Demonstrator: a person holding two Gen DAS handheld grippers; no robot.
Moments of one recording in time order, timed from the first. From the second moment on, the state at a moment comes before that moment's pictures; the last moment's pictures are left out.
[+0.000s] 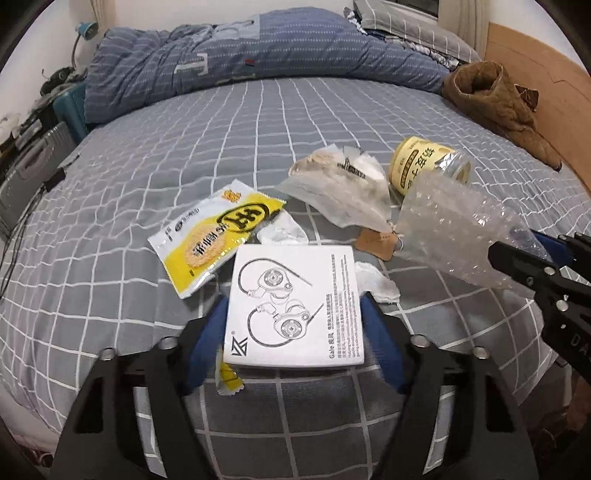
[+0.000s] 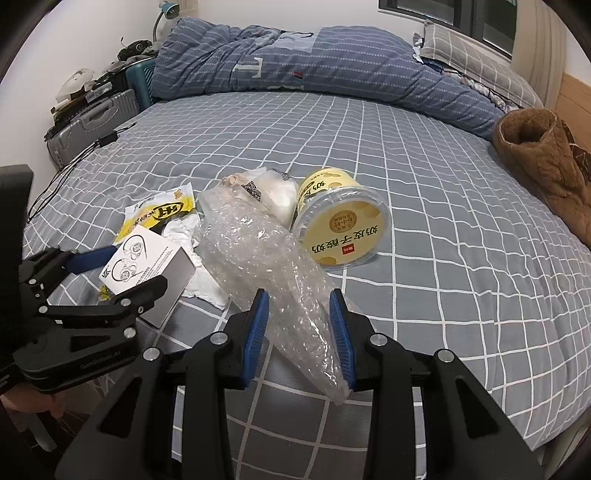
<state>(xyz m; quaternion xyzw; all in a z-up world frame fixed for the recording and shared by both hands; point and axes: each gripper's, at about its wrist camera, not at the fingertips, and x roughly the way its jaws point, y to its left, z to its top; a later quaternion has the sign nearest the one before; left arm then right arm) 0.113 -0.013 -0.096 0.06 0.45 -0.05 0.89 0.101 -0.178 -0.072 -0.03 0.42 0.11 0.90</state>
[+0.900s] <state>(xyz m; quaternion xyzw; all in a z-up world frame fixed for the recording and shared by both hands) 0.053 0.013 -0.036 0.02 0.40 -0.04 0.92 0.061 -0.182 -0.048 -0.03 0.39 0.10 0.91</state>
